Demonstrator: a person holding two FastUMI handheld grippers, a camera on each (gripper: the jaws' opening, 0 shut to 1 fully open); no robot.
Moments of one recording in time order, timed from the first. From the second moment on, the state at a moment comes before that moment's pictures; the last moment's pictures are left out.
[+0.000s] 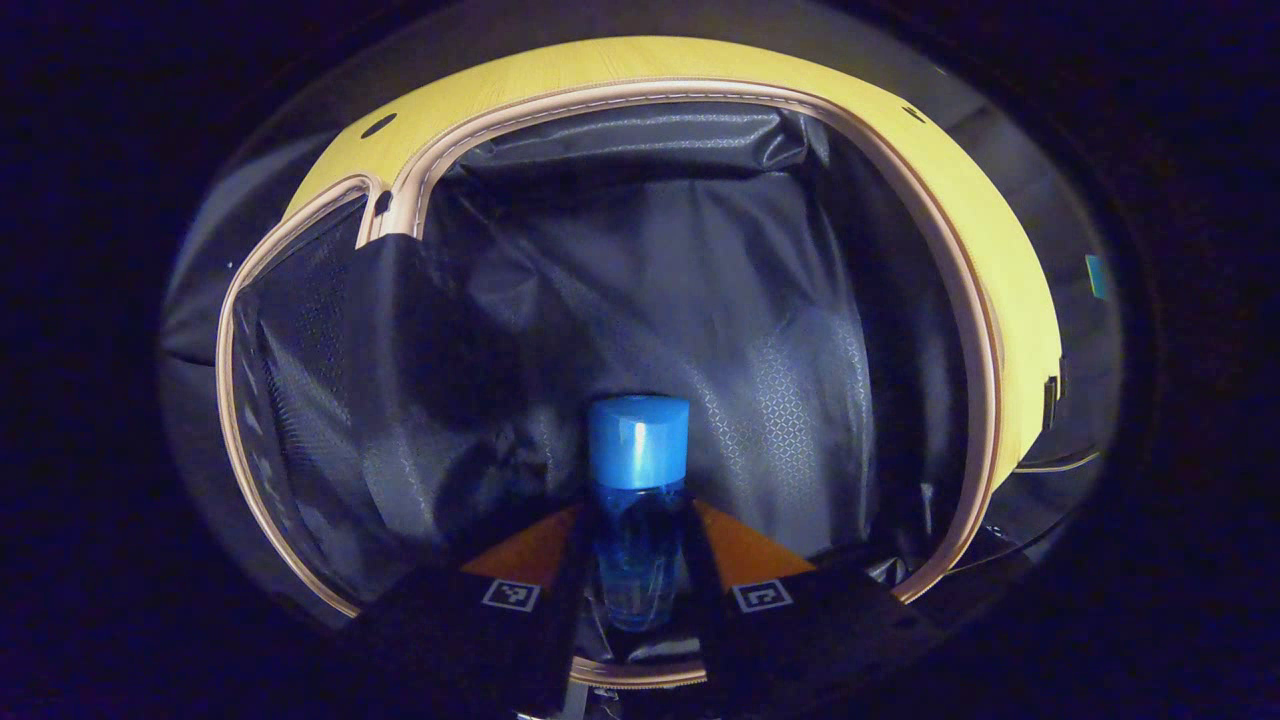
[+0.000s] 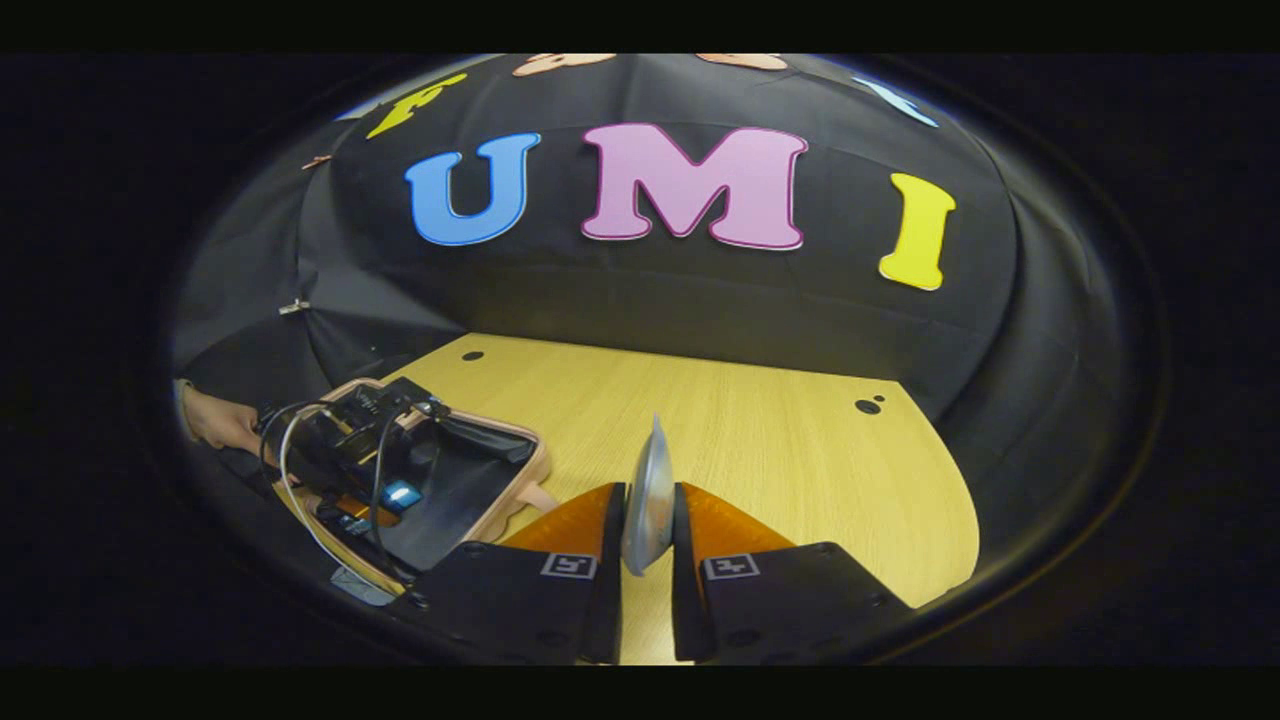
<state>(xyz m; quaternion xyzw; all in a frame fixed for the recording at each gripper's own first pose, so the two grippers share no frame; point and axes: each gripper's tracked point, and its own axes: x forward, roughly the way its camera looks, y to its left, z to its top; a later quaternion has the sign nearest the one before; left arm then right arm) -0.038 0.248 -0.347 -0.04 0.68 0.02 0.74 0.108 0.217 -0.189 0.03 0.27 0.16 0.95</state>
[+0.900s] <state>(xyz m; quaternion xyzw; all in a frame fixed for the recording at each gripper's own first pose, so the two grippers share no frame) -0.106 0.416 -0.181 -0.15 0.36 0.18 0.91 0.005 0.450 -0.294 0.15 0.58 0.32 0.73</state>
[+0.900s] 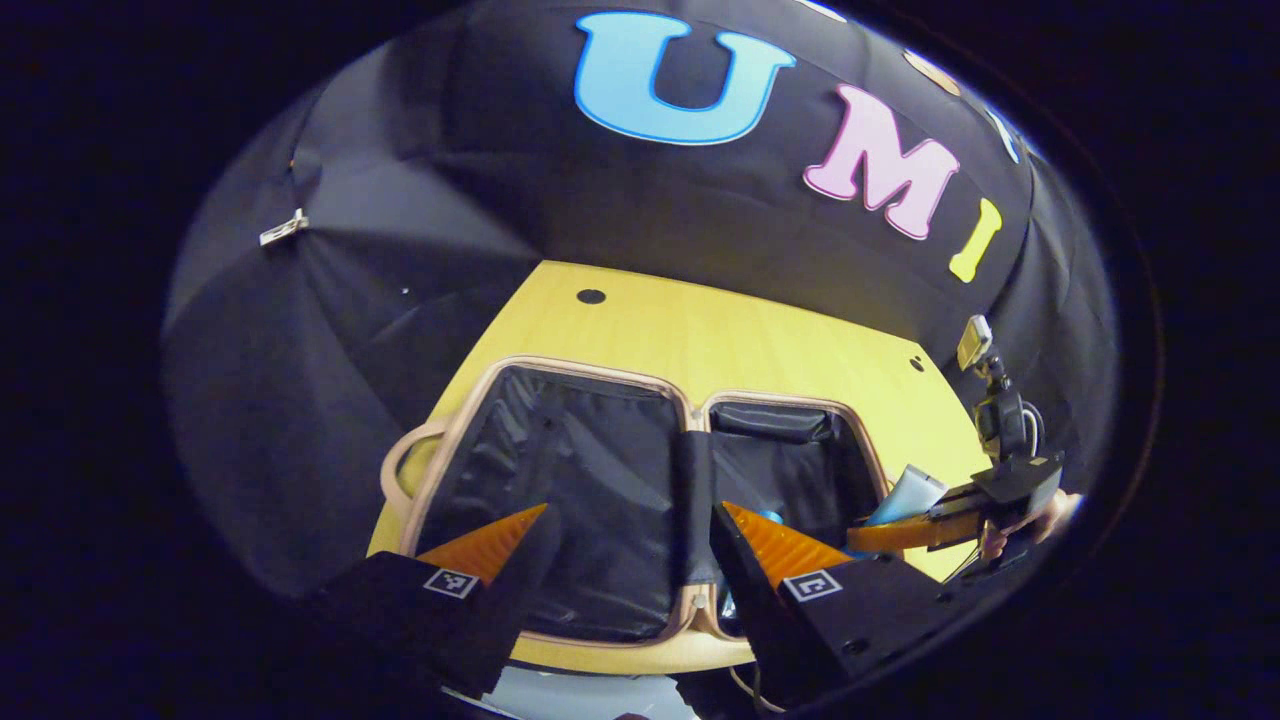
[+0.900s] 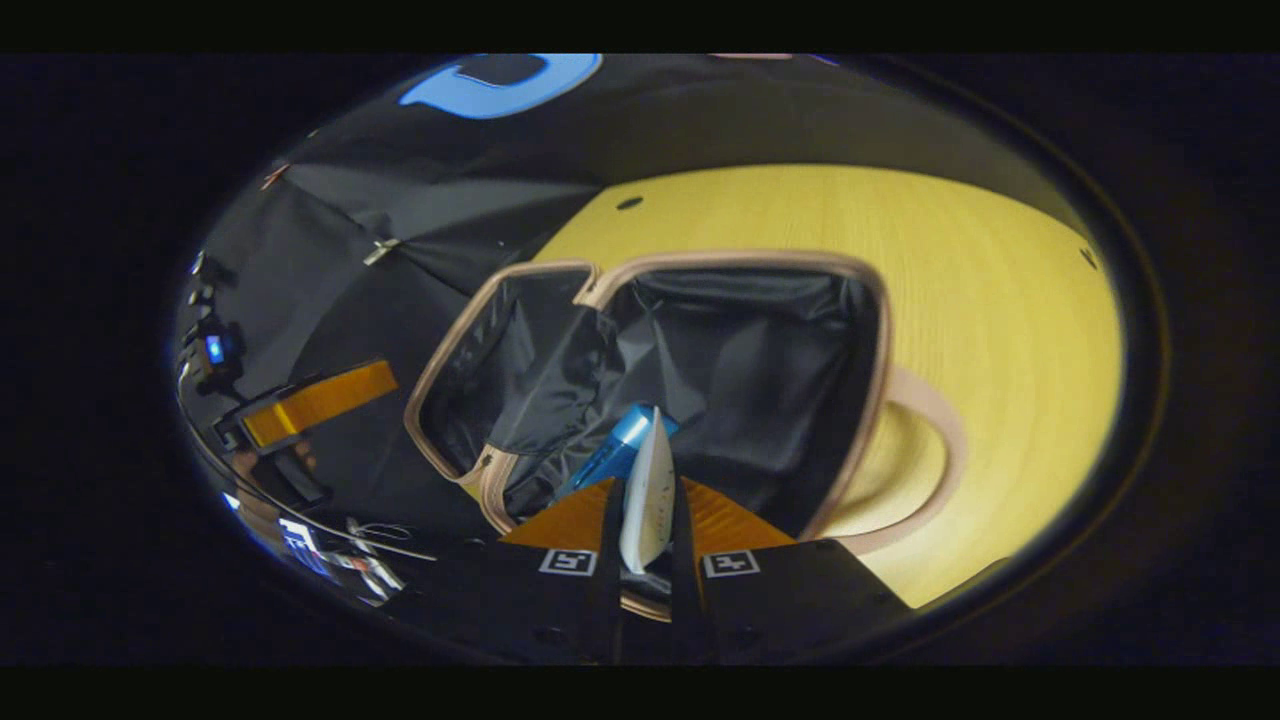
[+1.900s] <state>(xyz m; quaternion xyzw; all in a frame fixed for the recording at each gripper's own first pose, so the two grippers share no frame) -0.157 0.545 -0.231 -0.21 0.39 0.30 0.85 0.001 0.459 -0.286 0.16 0.60 0.26 0.74</state>
